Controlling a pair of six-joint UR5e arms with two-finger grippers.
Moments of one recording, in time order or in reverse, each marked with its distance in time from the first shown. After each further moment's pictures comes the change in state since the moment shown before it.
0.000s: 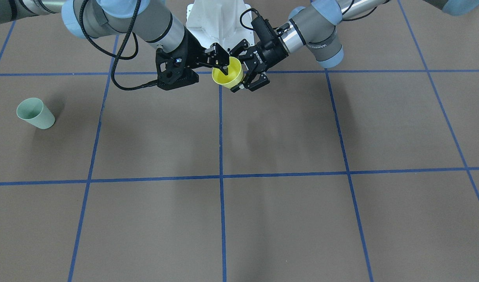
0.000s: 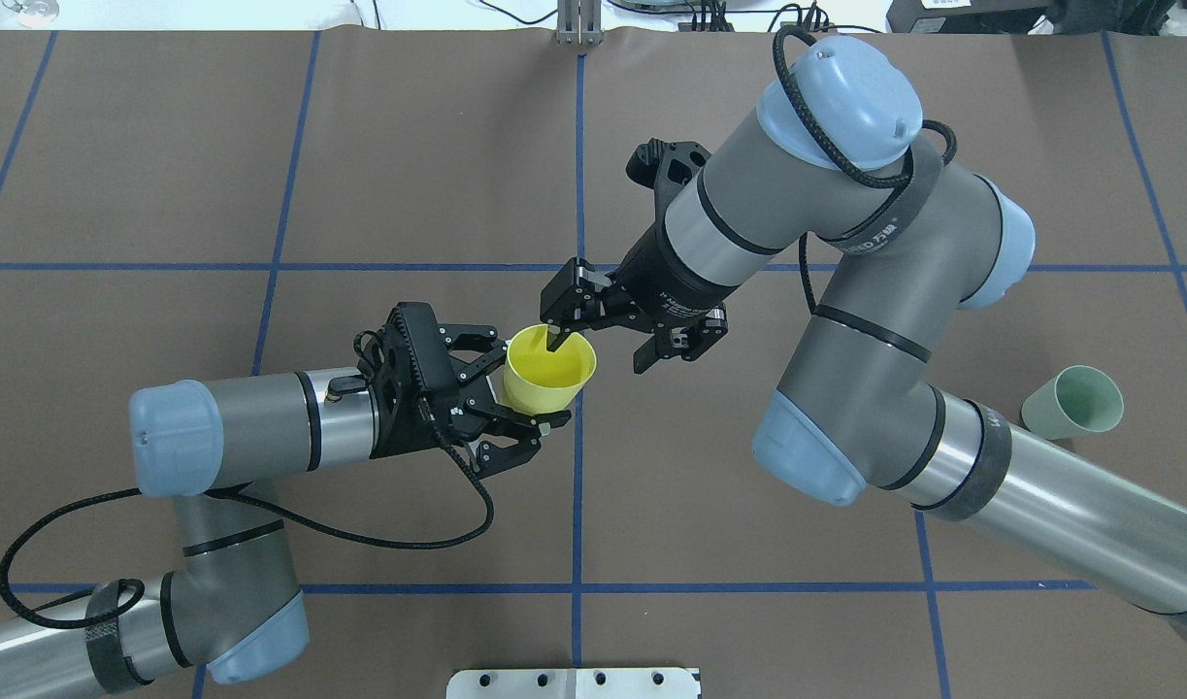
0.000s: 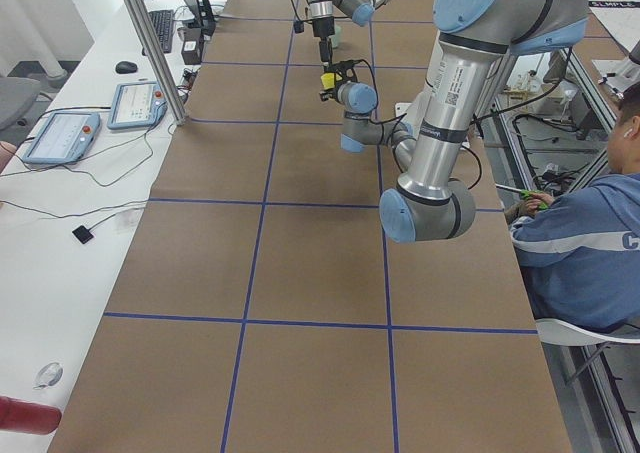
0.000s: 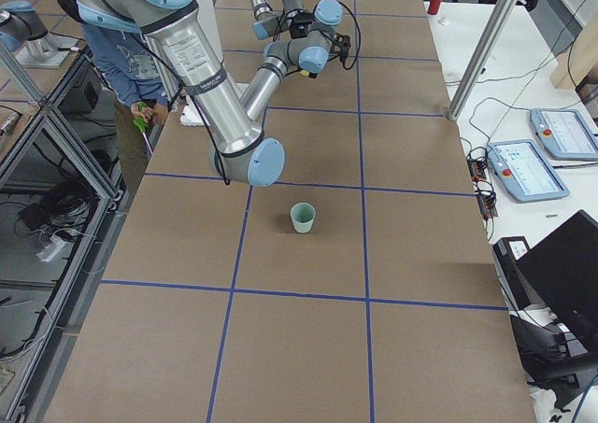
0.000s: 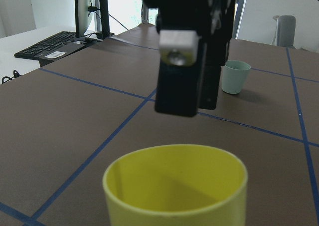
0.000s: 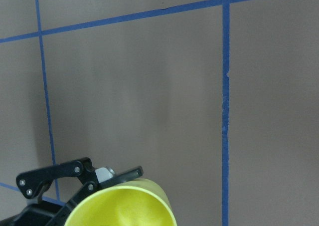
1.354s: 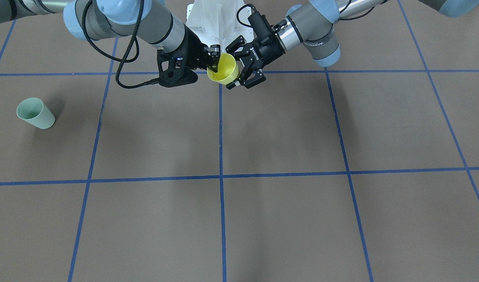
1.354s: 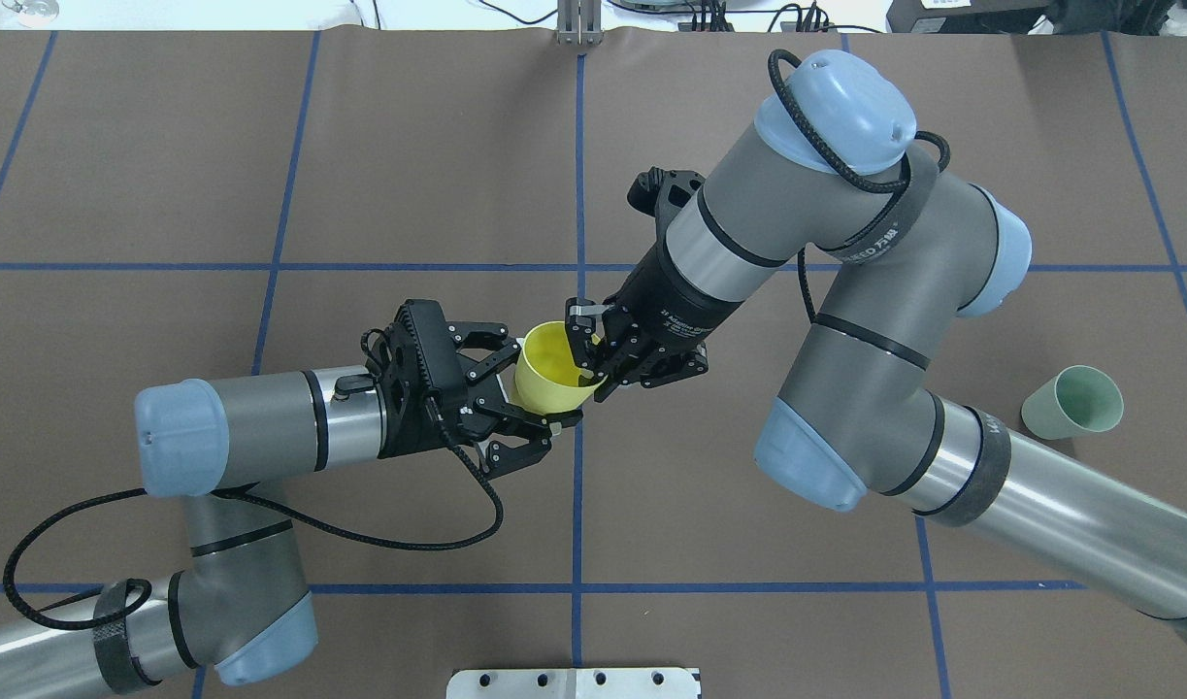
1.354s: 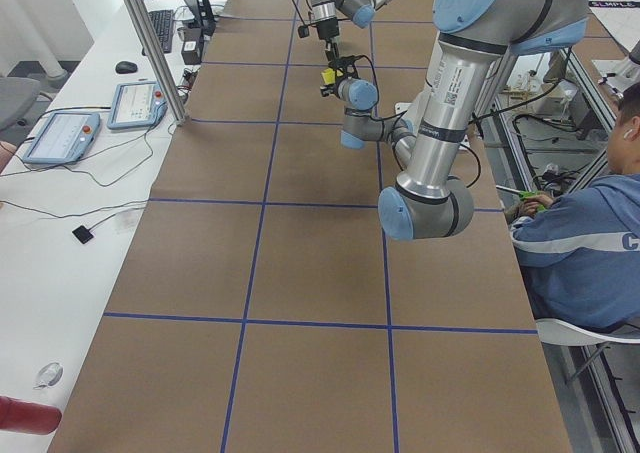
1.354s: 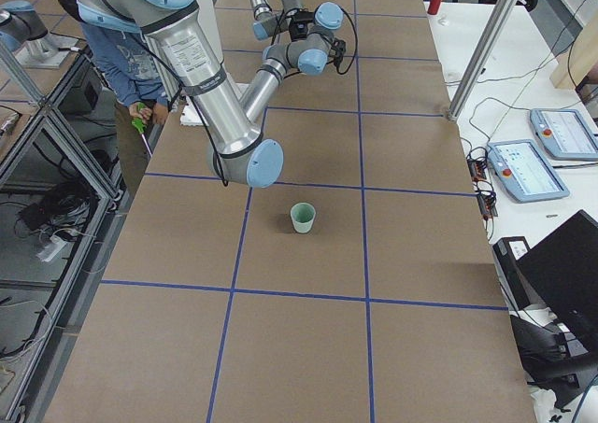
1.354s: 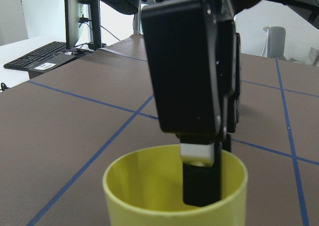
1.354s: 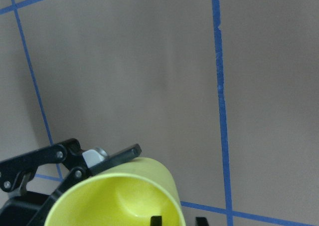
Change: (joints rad) left arm 0.002 -0.016 -0.003 -0.001 0.001 0.001; right arm -0.006 -0.012 -0.003 -0.001 0.084 0.035
